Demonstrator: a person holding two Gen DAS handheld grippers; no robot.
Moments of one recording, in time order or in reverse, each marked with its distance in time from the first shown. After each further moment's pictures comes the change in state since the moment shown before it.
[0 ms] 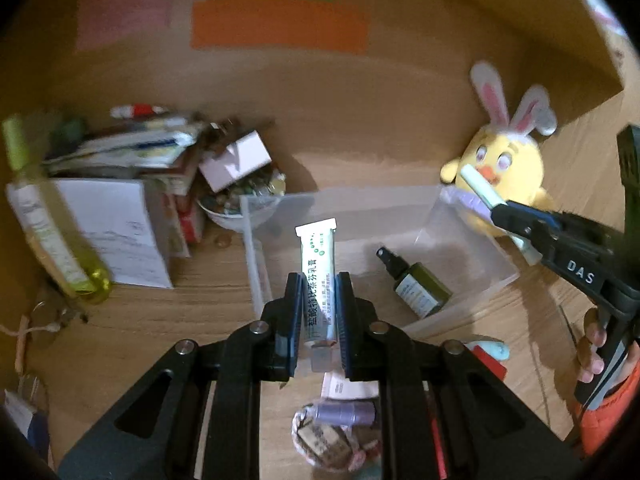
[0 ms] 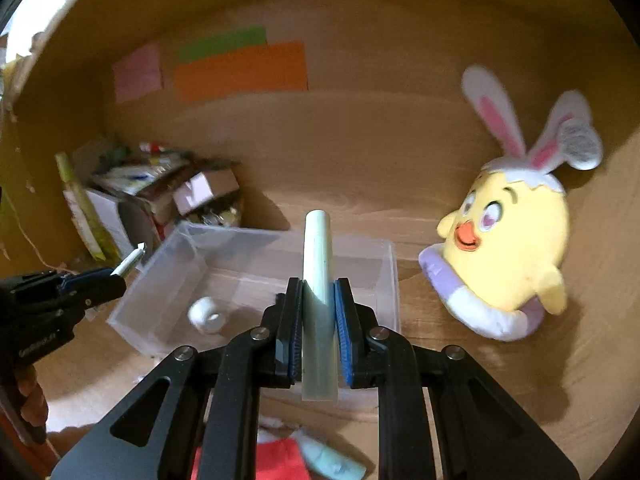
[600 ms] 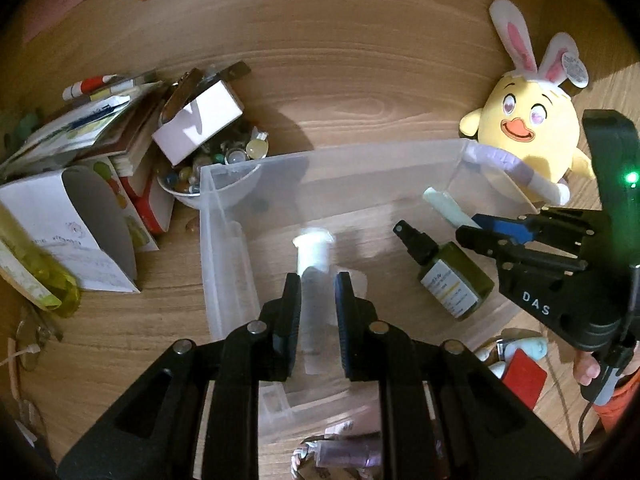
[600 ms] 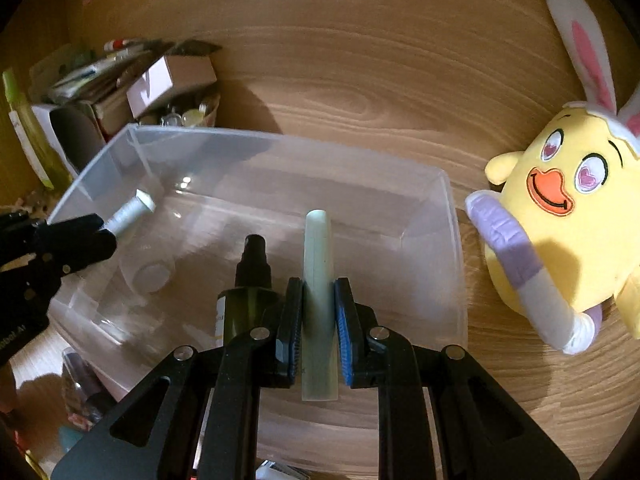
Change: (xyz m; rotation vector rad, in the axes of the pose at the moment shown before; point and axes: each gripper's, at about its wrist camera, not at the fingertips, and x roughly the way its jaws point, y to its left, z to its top) left arm 0.059 -0.007 0.004 0.051 0.128 0.024; right arm 0.084 0.005 -0.019 -0.093 0.250 -0.022
